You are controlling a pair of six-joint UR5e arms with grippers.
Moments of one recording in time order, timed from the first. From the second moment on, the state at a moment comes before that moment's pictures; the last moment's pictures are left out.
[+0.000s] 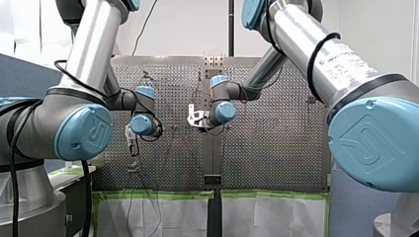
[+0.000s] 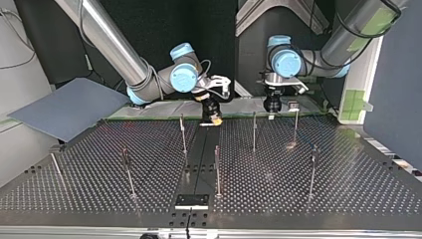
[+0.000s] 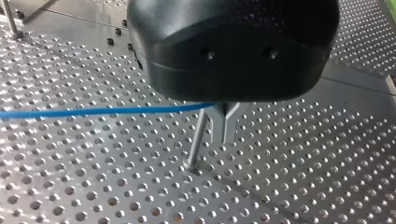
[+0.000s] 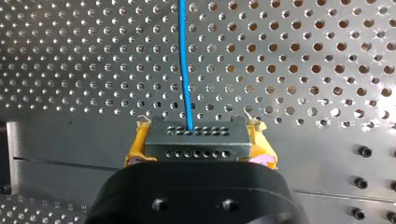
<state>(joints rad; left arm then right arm) -0.09 -1.96 -2.05 -2.39 -1.66 -1.76 2.34 -0.83 1.29 -0.22 1.54 1.65</state>
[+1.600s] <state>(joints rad) -0.05 -2.00 -1.88 -2.55 -1.67 -1.69 2.27 -0.81 1.26 -0.24 1.53 1.66</state>
